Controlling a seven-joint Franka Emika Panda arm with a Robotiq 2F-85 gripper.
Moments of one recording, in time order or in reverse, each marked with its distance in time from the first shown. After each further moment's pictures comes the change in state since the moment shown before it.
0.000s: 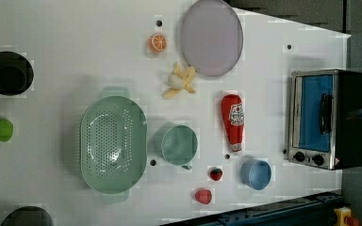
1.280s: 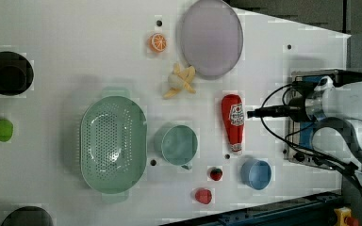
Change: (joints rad) arm 0.034 0.373 0.040 -0.338 -0.014 0.690 -0.681
